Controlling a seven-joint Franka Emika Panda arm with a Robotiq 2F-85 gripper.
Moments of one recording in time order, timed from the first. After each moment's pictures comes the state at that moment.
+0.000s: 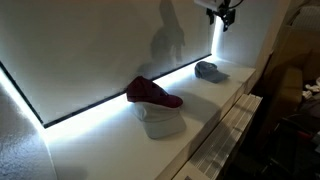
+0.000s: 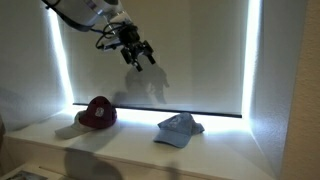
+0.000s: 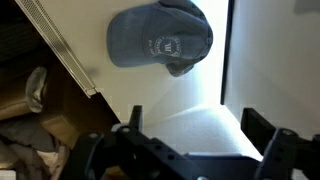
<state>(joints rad) -0.13 0.04 -0.11 -2.04 -0.57 2.28 1.97</state>
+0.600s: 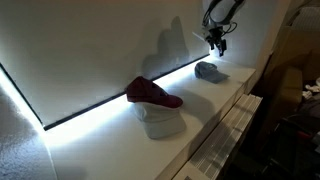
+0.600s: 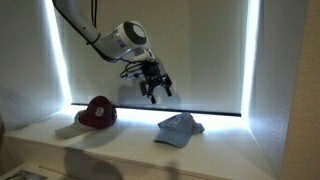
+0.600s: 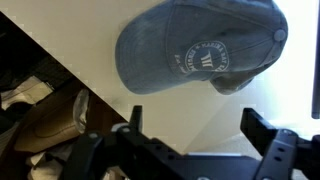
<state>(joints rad) -0.13 0.39 -0.21 -1.88 -0.42 2.28 2.07</state>
